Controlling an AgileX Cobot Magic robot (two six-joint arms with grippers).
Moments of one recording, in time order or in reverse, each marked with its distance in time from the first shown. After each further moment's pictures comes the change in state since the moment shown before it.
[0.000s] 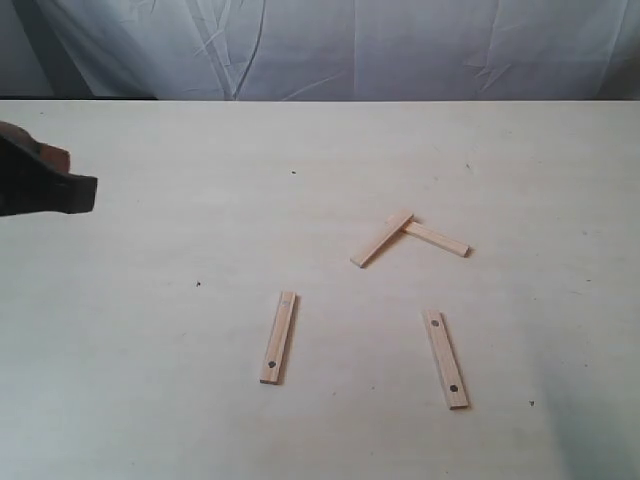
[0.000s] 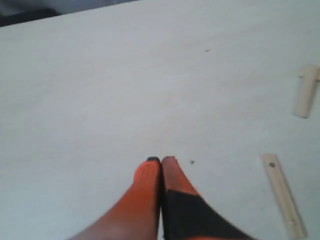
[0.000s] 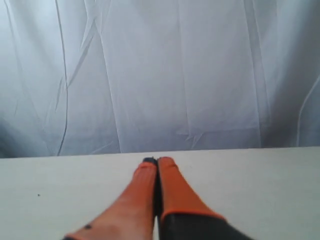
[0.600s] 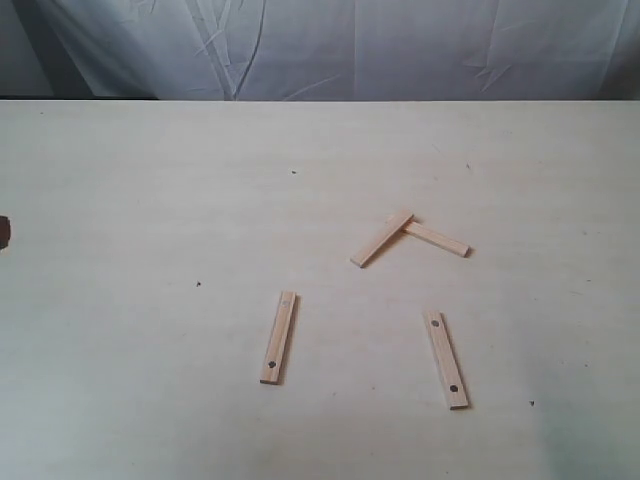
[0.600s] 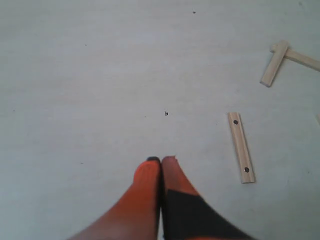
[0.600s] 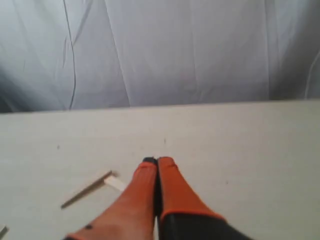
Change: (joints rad) left arm 0.370 -0.211 0.109 -0.656 0.123 0.589; right arm 0.000 0.098 -0.267 0.032 0.395 0.000
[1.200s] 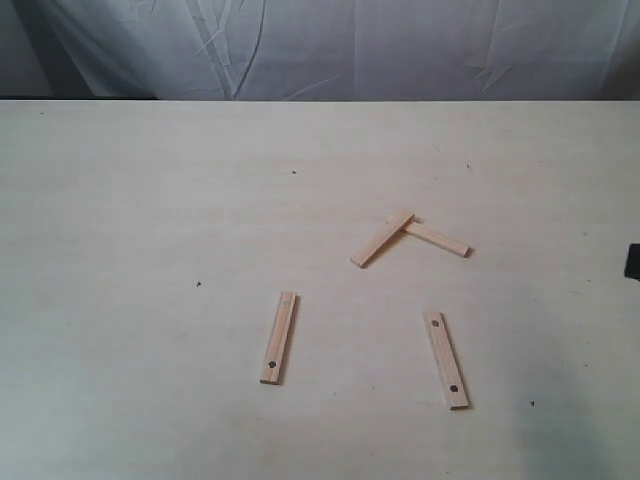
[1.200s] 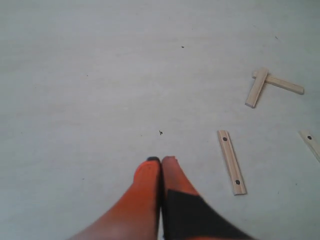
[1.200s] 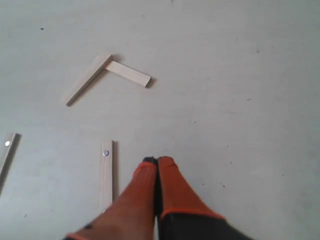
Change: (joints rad) left arm 0.000 -0.197 0.034 -0.001 0.013 0.000; right arm 0.000 0.623 -0.202 0.153 0.211 0.000
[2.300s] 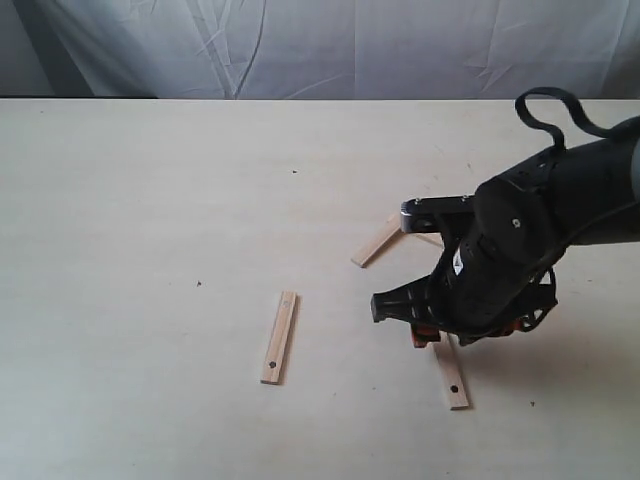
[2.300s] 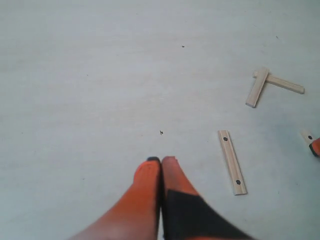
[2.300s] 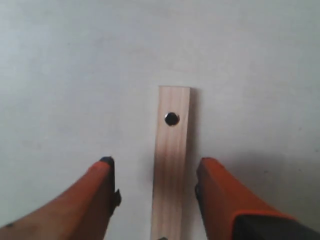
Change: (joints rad) left arm 0.000 -0.002 0.000 0.000 0.000 0.002; right arm 0.518 1.012 -0.349 -0.271 -0.078 0.440
